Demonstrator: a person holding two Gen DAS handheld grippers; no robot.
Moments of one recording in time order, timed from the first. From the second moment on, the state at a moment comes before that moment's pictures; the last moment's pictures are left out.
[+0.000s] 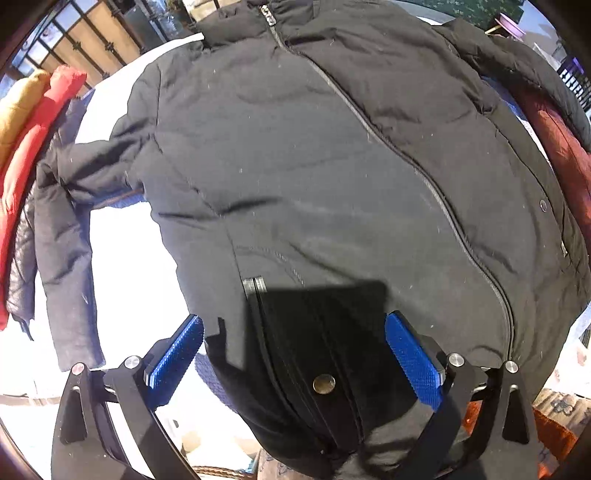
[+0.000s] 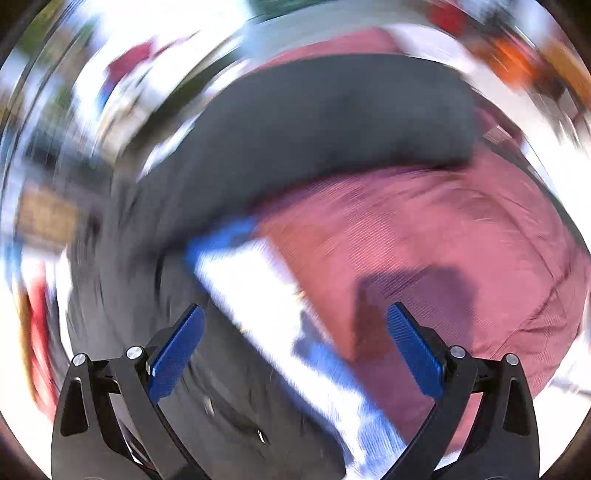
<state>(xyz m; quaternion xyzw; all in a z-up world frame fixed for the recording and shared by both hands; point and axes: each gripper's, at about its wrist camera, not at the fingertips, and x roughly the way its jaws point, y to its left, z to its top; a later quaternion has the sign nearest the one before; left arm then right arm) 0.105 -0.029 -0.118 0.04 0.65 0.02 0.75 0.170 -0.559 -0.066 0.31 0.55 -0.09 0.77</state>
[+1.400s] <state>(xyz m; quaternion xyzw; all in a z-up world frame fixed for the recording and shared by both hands) 0.076 -0.003 -0.133 -0.01 0.66 0.06 0.75 0.316 -0.621 0.038 0.25 0.42 -0.15 0.86</state>
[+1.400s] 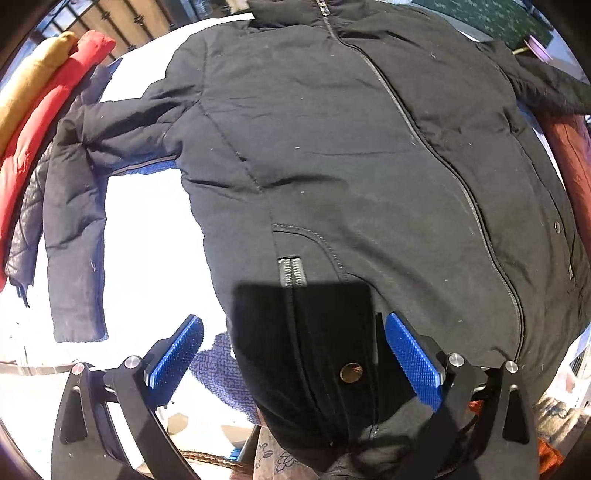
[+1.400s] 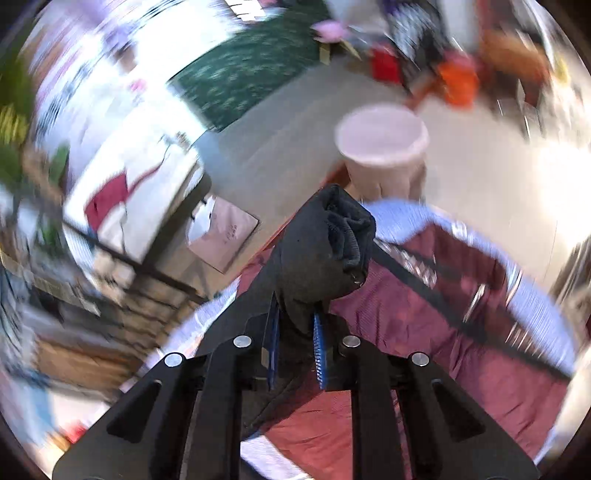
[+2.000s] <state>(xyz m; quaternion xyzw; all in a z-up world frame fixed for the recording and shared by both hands) 0.070 0.064 -0.118 -0.06 0.63 0.13 0.76 0.265 -0.170 0.116 -0.02 0.38 0.28 0.88</state>
